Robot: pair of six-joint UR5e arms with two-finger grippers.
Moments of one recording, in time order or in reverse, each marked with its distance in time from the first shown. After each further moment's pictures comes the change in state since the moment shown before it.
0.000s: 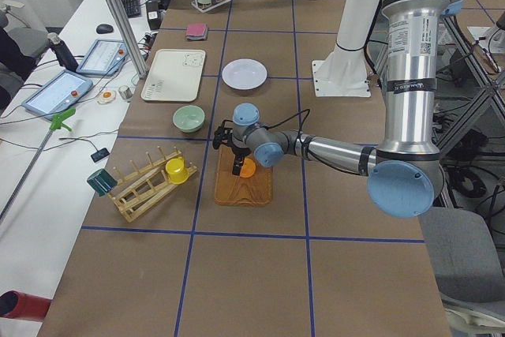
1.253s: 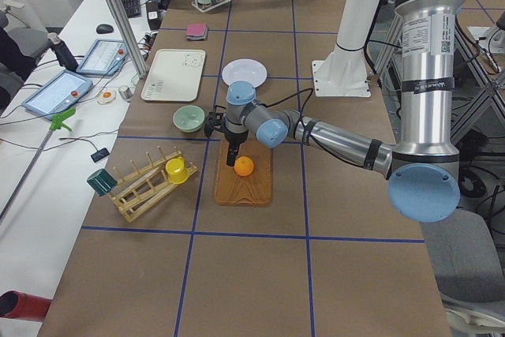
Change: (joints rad) left arm -0.127 0.026 -0.197 0.265 -0.028 0.077; right arm 0.000 0.005 0.001 -0.002 0.004 0.000
